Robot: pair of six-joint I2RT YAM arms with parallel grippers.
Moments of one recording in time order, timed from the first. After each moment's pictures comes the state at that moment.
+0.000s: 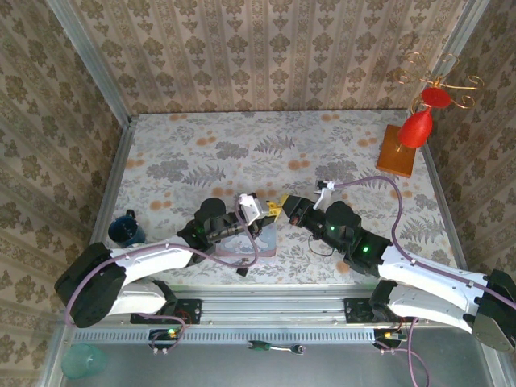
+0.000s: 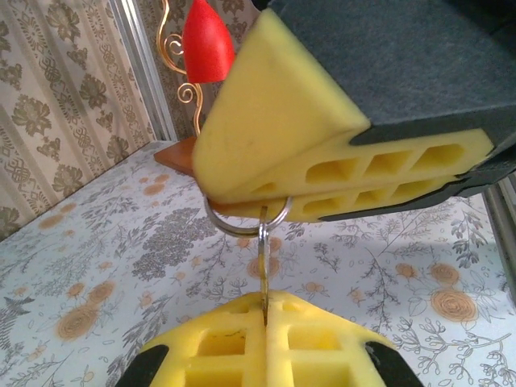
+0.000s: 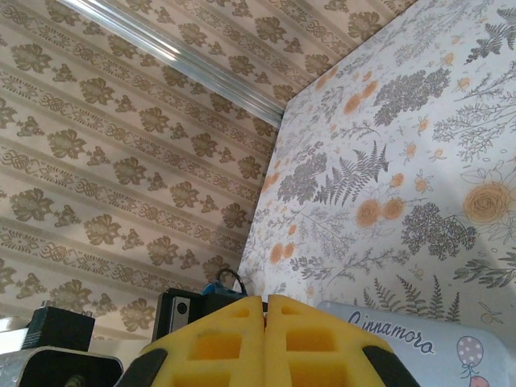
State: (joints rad) left arm -0.88 1.25 0.48 0.69 0.39 0.17; right arm 0.89 0.95 0.56 0.25 0.20 1.02
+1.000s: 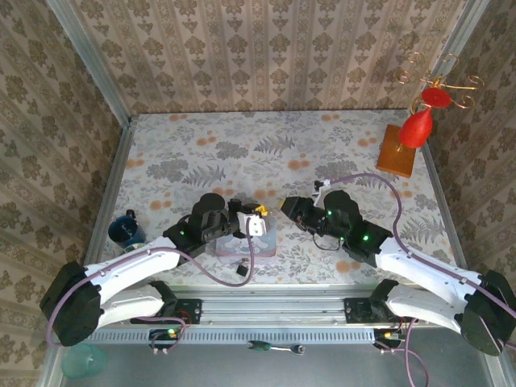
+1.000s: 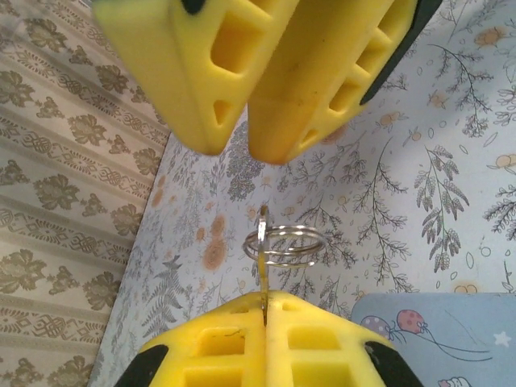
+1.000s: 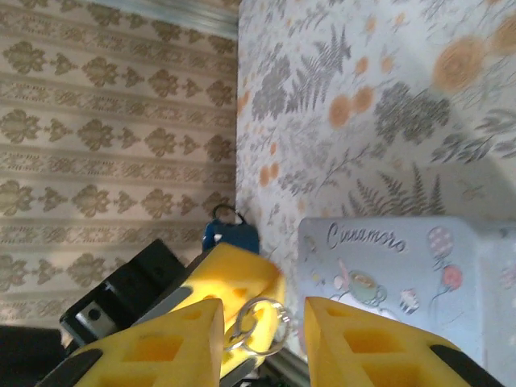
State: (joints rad) left arm -0.86 1.09 0.56 0.19 0.23 0.89; right arm 0.74 1.01 0.60 0.09 -0.16 1.25
